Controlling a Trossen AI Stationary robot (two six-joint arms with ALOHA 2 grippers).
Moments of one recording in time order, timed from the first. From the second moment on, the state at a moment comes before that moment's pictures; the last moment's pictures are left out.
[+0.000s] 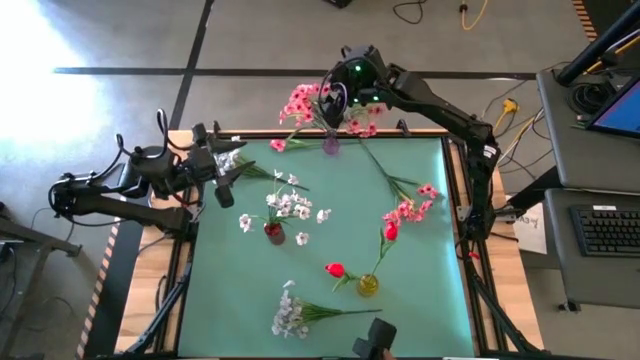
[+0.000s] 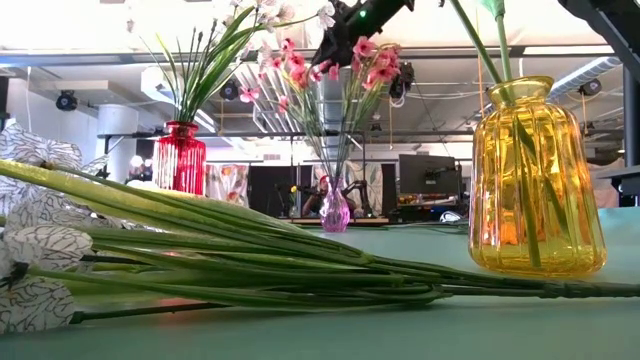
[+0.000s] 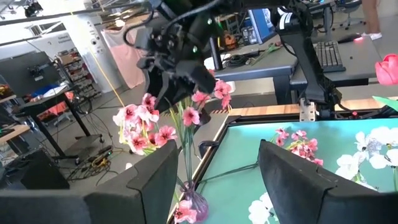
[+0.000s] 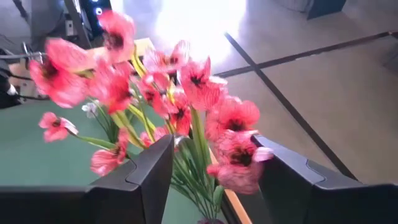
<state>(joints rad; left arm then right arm) -0.03 0.72 0.97 -0.32 -0.49 0.24 -0.54 1.94 2.17 -0.74 -0.06 -0.14</state>
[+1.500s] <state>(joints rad) 0.04 0.99 1.30 -0.99 -0.48 0.01 -0.31 1.73 2.35 -1.11 -0.06 -0.11</state>
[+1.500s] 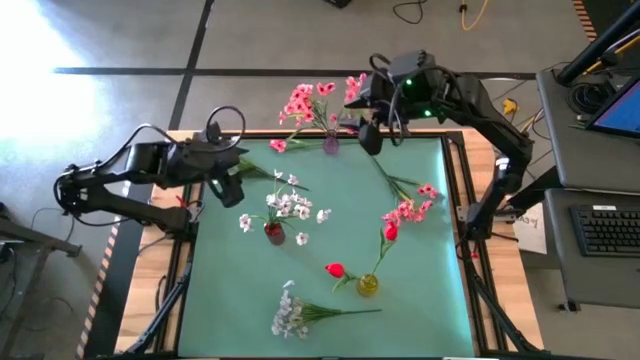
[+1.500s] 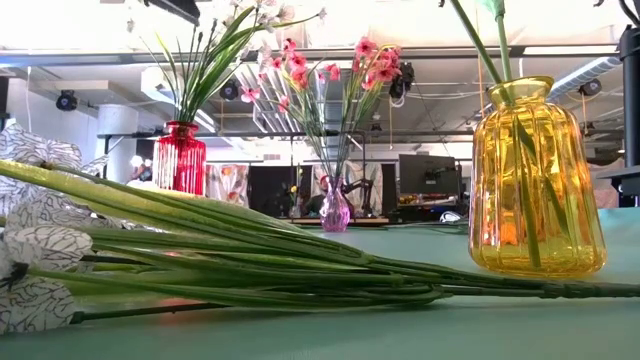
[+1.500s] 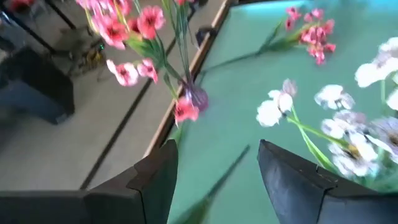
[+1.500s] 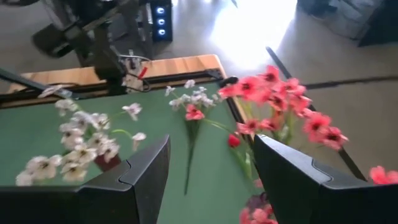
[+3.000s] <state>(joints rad) -1.08 1.58 1.69 -1.14 -0.74 -1.02 0.74 1.73 2.31 -1.32 0.19 0.42</state>
